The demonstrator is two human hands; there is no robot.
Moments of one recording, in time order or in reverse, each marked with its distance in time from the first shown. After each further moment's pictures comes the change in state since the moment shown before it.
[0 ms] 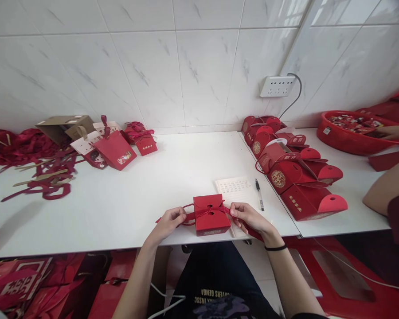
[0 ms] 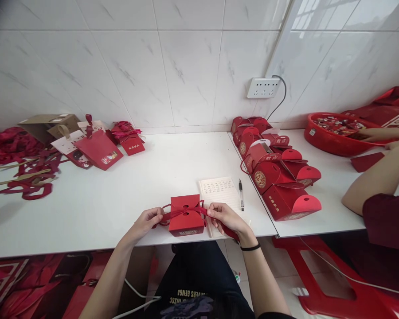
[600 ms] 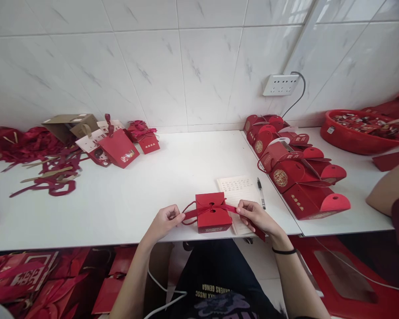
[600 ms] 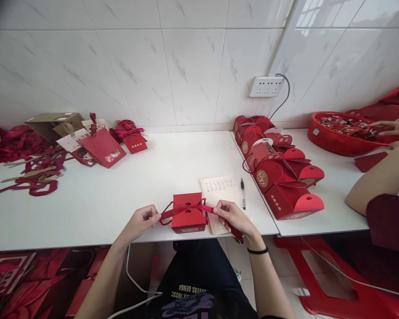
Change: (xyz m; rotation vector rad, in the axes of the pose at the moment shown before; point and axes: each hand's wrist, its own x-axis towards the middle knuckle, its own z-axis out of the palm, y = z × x) left_hand -0.018 0.004 -0.010 0.132 0.128 0.004; right_hand -0.014 -0.004 -0.003 -0.104 0.144 -0.016
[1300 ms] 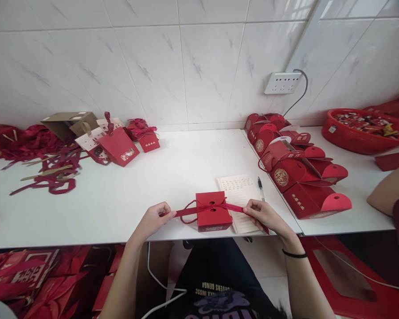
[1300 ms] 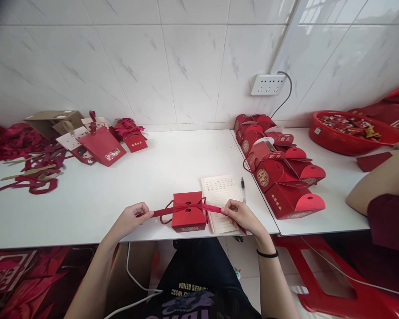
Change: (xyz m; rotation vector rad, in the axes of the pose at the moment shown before) left_hand -0.007 -0.001 -0.025 0.149 0.106 -0.086; right_hand -0.013 0.000 -0.019 -0.255 0.141 0.060
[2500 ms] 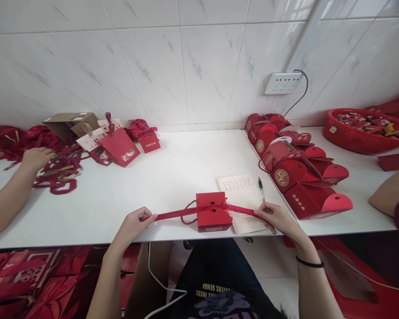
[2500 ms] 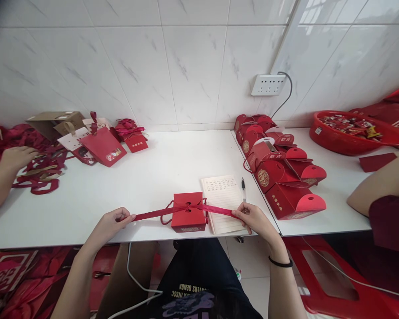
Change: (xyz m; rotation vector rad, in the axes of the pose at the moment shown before) left_hand -0.020 -0.029 -0.035 0.213 0.139 -0.128; right_hand -0.016 0.009 -0.019 -0.152 0.166 0.079
